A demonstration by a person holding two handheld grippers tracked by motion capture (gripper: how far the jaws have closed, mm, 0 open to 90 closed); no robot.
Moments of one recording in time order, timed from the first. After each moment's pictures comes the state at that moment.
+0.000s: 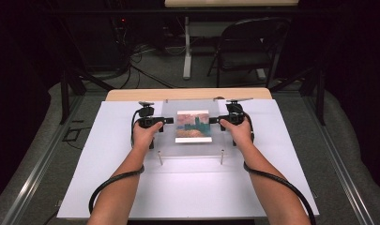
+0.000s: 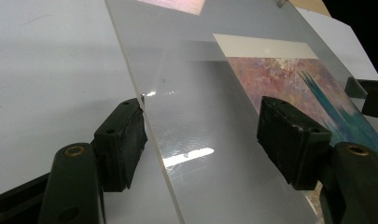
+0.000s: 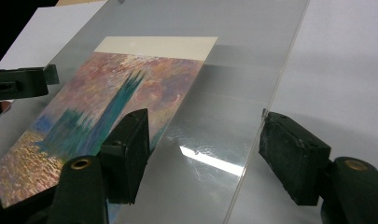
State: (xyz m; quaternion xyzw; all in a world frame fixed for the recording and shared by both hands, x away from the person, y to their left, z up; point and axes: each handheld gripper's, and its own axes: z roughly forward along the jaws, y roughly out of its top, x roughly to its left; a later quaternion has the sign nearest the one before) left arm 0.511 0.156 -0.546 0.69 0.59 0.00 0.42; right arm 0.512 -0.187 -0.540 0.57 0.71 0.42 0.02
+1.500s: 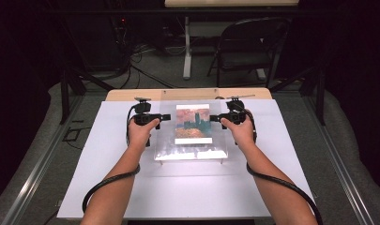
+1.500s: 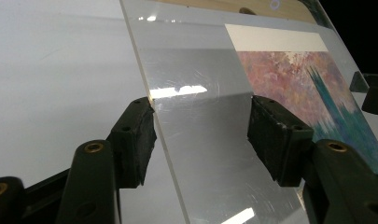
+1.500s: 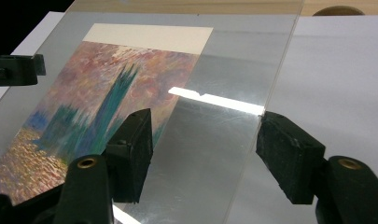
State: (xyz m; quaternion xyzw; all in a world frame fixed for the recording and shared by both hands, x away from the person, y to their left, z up) left arm 0.495 0.162 -0.509 0.70 0.57 0.02 0.43; right arm 0.493 -0.183 -0.507 0.54 0.72 0.43 0.08
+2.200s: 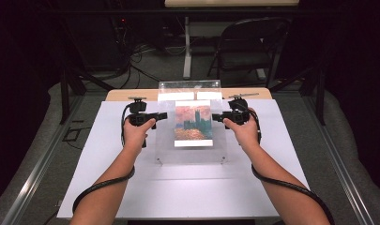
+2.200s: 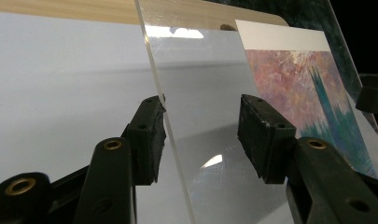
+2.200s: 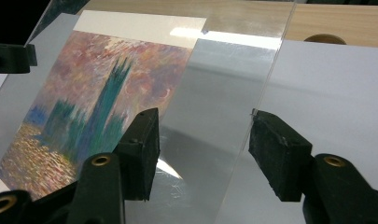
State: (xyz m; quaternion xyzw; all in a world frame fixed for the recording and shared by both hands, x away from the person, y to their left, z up) left arm 0.474 0.169 -0.485 0.70 0.55 0.04 0.45; right arm 0.471 -0.185 -0.481 0.52 0.73 0.43 0.11
